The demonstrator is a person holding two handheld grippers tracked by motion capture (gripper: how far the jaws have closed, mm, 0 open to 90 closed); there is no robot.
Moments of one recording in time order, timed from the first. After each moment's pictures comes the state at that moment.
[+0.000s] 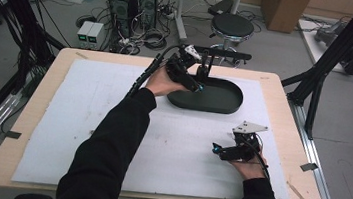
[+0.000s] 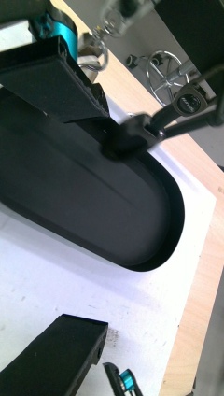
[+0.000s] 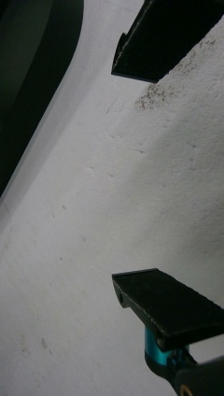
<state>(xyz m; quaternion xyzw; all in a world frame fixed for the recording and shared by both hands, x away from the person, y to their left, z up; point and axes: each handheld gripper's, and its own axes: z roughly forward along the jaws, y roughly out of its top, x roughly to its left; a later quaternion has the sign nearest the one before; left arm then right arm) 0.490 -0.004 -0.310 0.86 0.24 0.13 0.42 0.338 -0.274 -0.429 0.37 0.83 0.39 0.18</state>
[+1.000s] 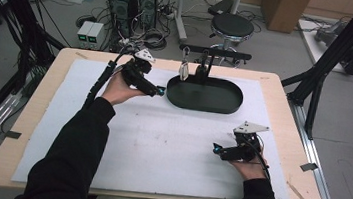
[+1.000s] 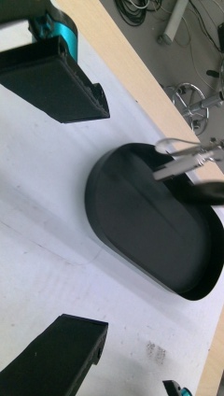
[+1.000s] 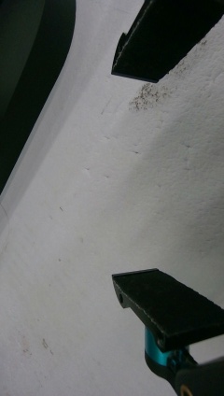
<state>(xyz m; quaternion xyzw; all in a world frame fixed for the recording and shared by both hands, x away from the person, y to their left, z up) 0.454 0.109 -0.325 0.84 0.29 0.15 0.43 0.337 -0.276 -0.428 0.38 0.82 0.39 0.18</state>
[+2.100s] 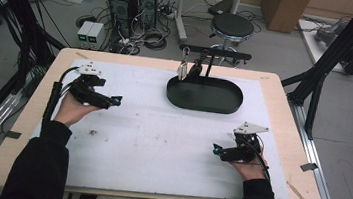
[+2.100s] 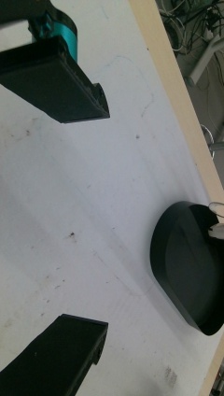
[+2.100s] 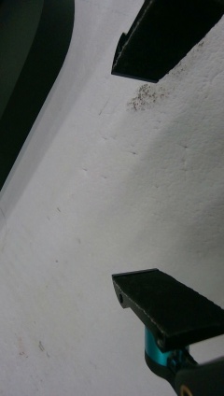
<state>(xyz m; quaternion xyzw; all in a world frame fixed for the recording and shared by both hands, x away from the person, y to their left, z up) 0.390 0.228 -0.357 0.79 0.37 0.17 0.46 0.335 -0.276 -0.429 0.38 0.82 0.38 0.18</state>
